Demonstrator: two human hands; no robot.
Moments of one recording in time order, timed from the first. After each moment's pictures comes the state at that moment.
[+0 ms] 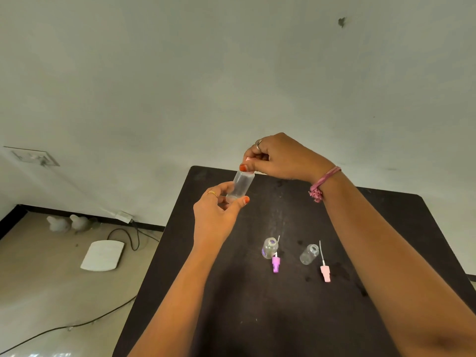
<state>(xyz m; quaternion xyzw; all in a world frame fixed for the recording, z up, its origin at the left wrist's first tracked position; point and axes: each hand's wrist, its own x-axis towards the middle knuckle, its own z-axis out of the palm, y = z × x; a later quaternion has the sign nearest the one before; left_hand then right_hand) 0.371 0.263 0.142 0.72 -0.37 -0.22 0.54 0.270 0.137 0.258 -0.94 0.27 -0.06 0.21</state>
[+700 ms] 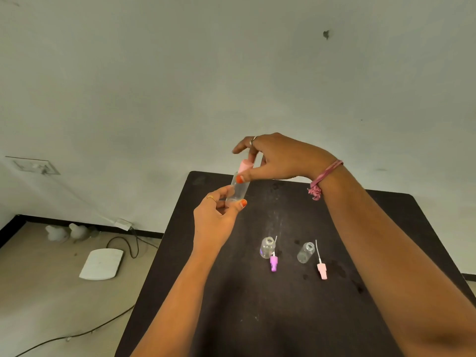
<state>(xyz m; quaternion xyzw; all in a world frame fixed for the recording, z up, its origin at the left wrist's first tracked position) 0.361 0.278 0.149 0.72 -0.37 -0.23 0.54 0.259 0.160 0.282 -0.95 0.26 -0.02 0.18</state>
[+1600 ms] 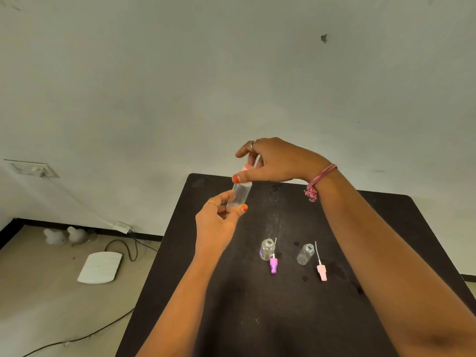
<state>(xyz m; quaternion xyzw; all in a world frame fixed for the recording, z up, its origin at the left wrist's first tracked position) 0.359 0.279 0.141 0.72 -0.36 -0.25 0.53 0.261 0.159 0.275 -0.94 0.28 -0.02 0.20</state>
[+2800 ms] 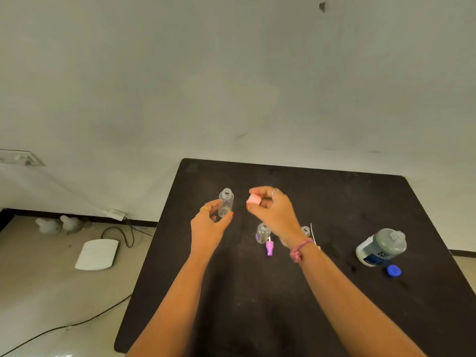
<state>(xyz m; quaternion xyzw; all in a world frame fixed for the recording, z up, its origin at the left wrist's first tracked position) 0.371 0.278 0.068 0.75 -0.34 -0.29 0.49 0.228 0.204 0.105 -0.64 0.47 -0.33 0.51</state>
